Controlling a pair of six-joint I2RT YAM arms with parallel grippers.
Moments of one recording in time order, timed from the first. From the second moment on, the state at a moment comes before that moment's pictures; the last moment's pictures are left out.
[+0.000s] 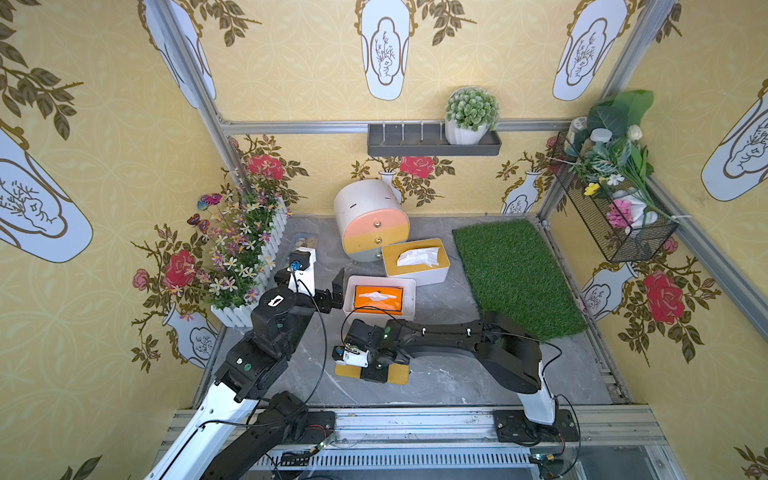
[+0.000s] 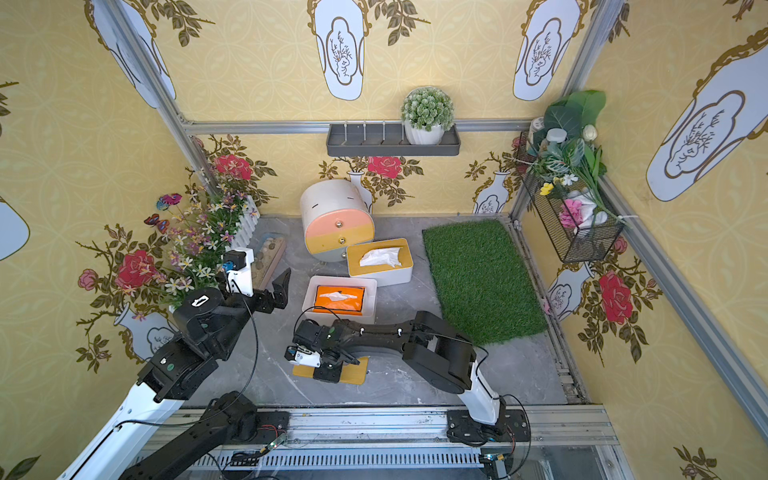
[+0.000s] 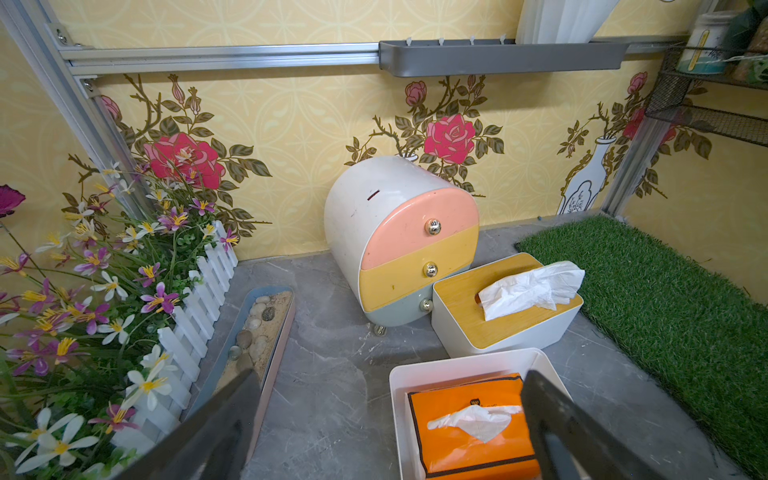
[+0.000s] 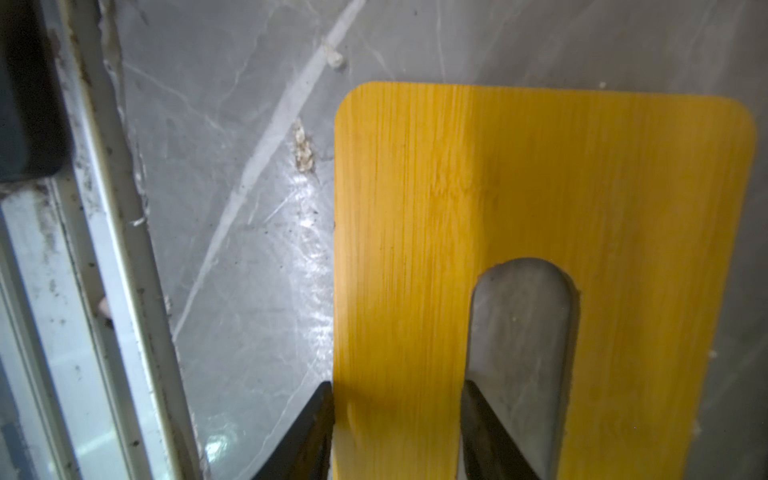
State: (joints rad) left arm -0.57 0.65 0.84 -0.37 -0.33 -0.07; right arm 1.14 2.05 1.44 -0.67 -0.10 -0.27
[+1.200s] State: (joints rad) left arm -0.56 0.65 0.85 -0.37 -0.33 -0.07; right arm 1.12 1.64 1.19 -0.71 -0.10 -0.22
